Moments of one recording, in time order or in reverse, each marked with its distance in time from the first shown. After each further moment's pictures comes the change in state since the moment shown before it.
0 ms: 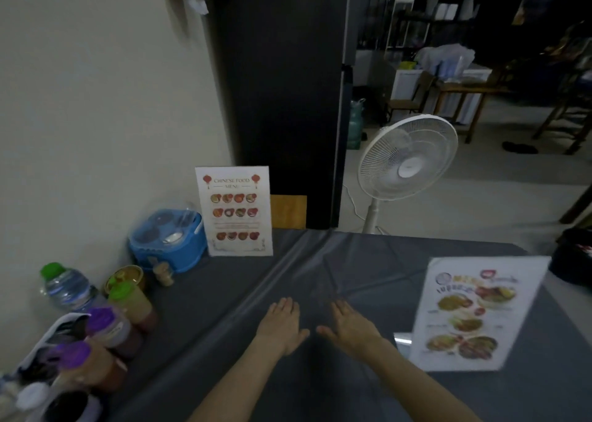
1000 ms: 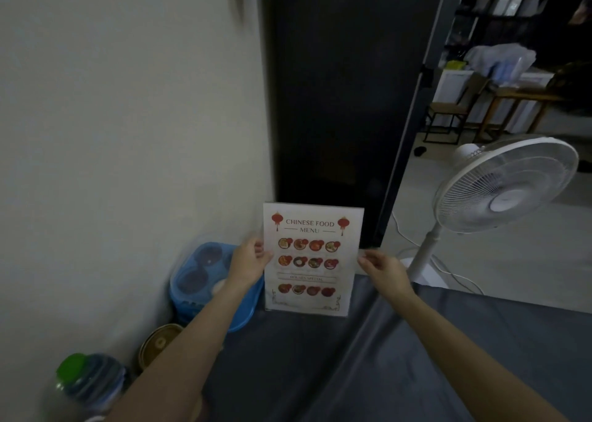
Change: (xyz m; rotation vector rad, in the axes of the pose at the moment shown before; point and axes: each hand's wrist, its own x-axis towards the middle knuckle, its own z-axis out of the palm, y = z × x) left_hand 0.142 -0.301 -0.157 -1.017 0.578 -0.253; right_hand 0.246 -0.129 -0.132 0.798 0.487 0.040
